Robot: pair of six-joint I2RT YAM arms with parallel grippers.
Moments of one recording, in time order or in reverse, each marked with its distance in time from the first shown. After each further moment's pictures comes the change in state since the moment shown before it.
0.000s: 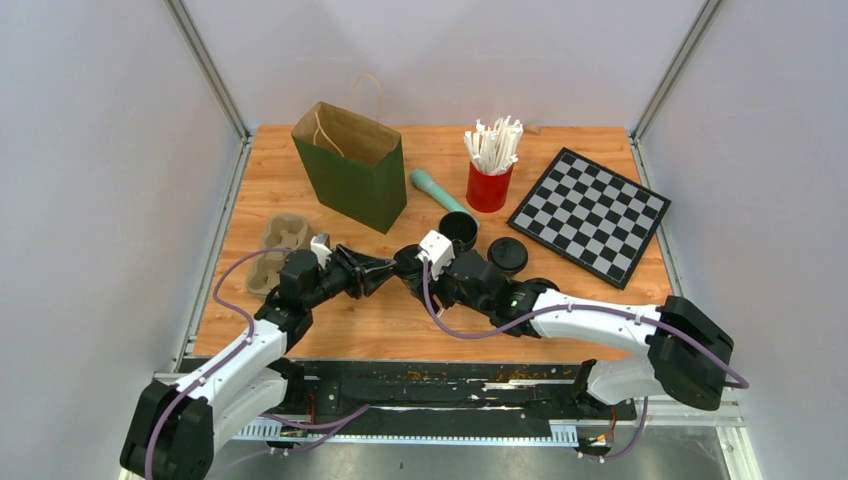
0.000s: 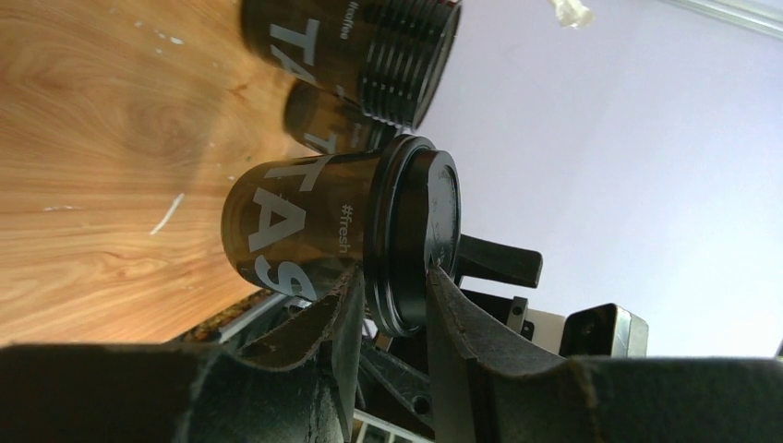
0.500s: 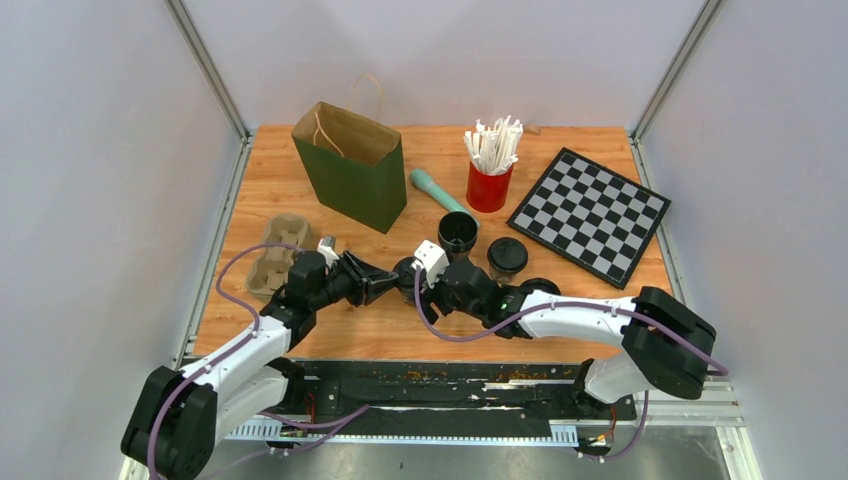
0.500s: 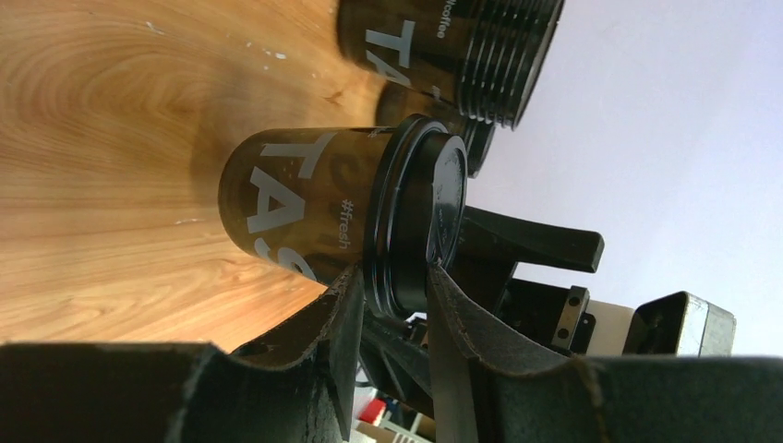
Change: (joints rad) left arm -0.024 0.080 -0.010 -0.043 -0.009 0.207; right arm 0.005 0.103 -0.034 0.043 -0.005 -0.004
